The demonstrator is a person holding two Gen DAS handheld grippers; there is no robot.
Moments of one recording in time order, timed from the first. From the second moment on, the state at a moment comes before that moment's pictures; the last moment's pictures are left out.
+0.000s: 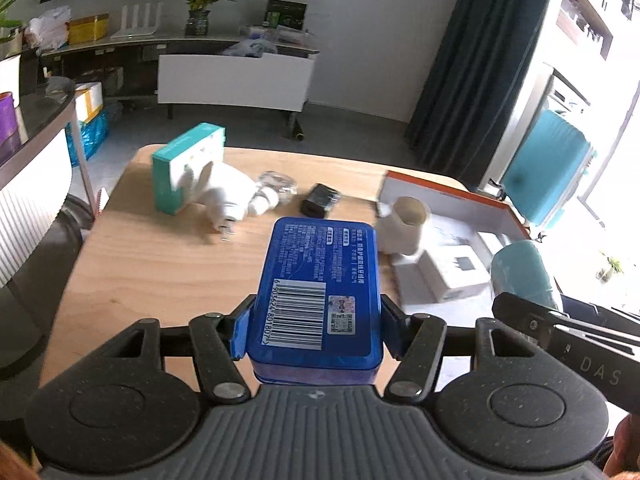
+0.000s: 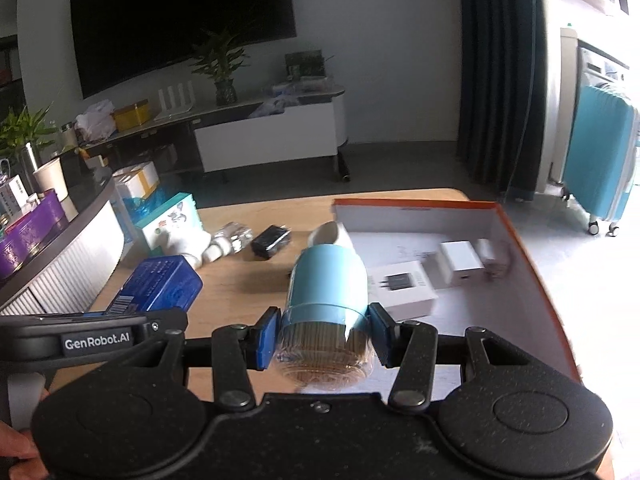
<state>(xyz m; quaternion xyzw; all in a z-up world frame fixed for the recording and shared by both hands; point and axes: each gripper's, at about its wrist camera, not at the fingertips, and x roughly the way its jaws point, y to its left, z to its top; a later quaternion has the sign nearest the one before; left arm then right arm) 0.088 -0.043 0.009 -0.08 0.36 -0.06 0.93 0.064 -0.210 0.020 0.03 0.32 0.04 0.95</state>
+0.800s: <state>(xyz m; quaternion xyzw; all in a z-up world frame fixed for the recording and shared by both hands) 0.080 -0.121 0.016 -0.05 0.36 -0.11 0.93 0.032 -0.276 0.033 0.03 0.30 -0.01 0.95</state>
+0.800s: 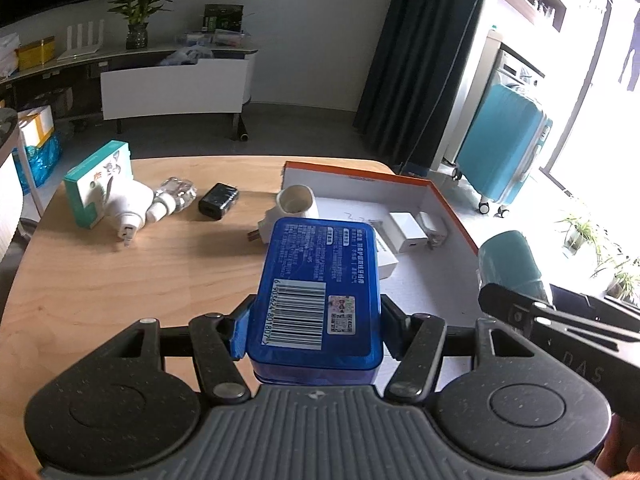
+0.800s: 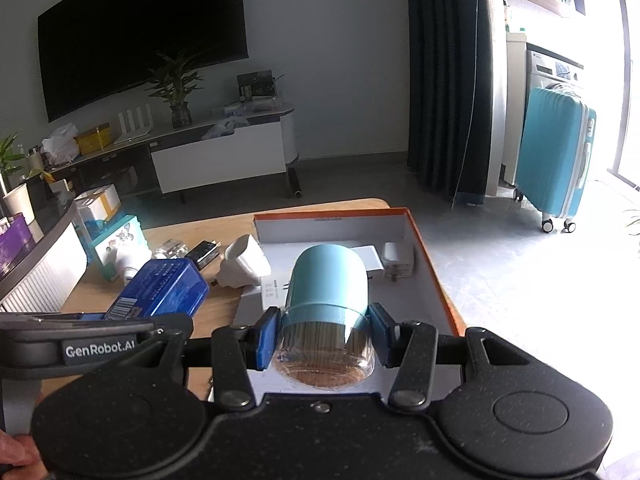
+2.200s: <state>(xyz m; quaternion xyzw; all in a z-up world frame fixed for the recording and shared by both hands) 0.105 -0.181 0.007 0.00 0.36 -0.17 0.92 0.060 -0.326 0.033 0.05 0.29 -0.05 0.95</state>
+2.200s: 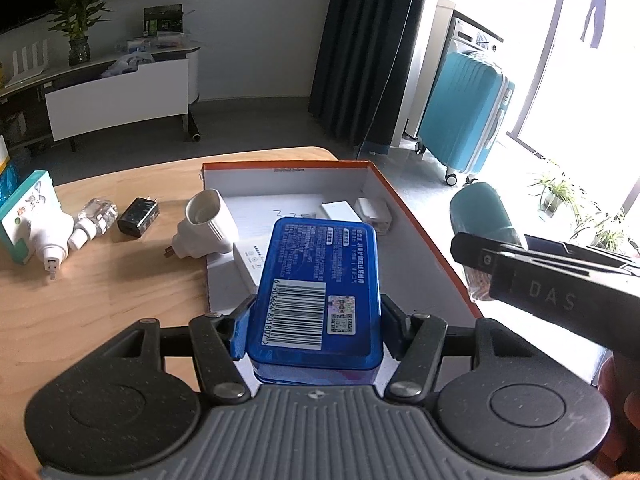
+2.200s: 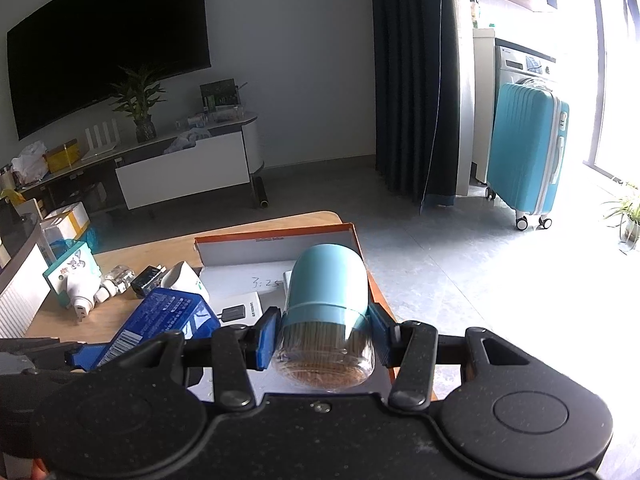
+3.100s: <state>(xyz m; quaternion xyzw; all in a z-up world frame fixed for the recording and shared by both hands) 0.124 -0.192 -0.008 0.00 0.39 -0.17 0.91 0.104 -0.333 0.017 0.04 0.32 -0.03 0.95</state>
